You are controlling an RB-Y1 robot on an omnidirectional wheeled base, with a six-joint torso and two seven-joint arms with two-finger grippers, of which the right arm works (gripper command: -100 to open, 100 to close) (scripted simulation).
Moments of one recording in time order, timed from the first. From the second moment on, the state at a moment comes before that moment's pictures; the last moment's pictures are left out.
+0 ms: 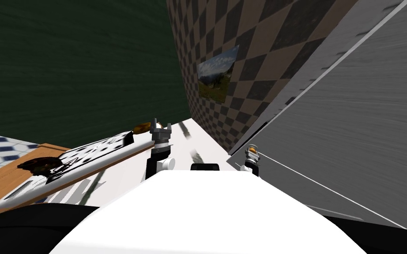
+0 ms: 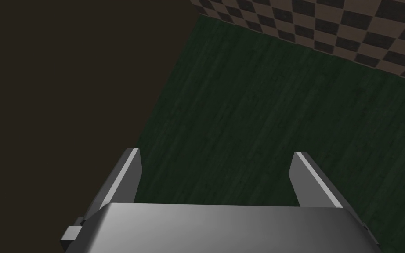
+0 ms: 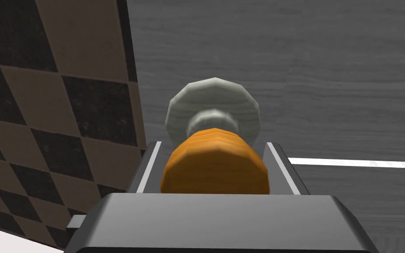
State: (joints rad) arm 0.07 -0.27 -0.24 -0.71 -0.58 -0.82 -1.44
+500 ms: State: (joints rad) arm 0.07 -0.27 -0.21 -0.74 -0.56 -0.82 -1.46
